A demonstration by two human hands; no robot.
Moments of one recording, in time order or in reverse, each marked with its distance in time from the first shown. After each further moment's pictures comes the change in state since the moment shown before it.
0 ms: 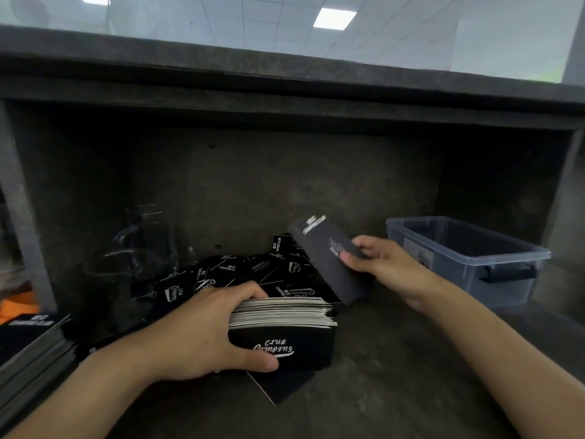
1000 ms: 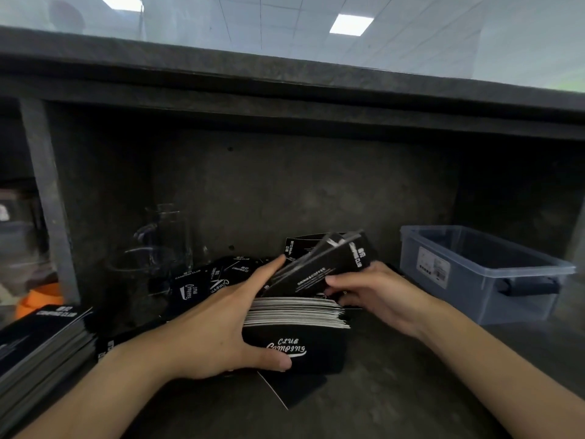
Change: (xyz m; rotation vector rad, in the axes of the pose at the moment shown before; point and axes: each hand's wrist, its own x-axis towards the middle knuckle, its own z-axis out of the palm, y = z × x) left_hand 0.000 -0.004 0.002 -0.025 0.020 -0.021; right_hand -0.010 -0.009 0.037 0.338 -0.261 0.071
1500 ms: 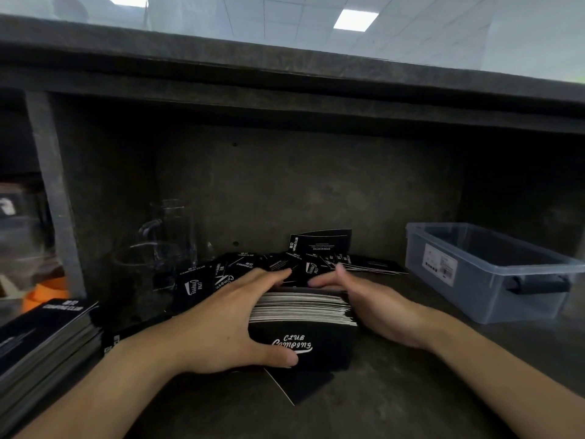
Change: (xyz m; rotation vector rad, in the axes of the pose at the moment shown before) left_hand 0.003 -0.007 0.002 0.096 0.017 0.013; right_hand -0.006 0.010 0.010 -0.220 -0.186 0.118
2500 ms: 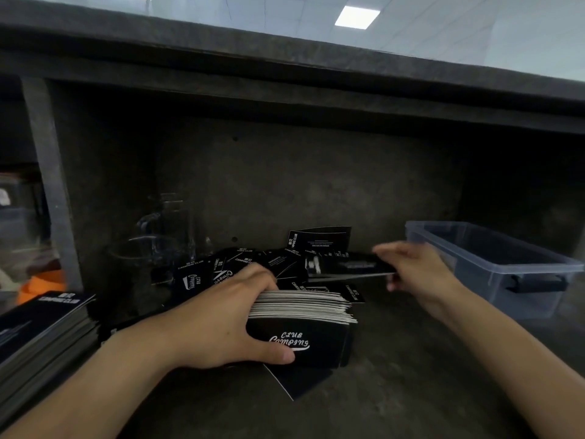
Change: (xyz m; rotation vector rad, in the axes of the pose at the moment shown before) left_hand -0.002 0.002 -0.004 0.032 -0.027 -0.006; right_hand 0.003 0.000 -0.048 0.079 0.766 0.008
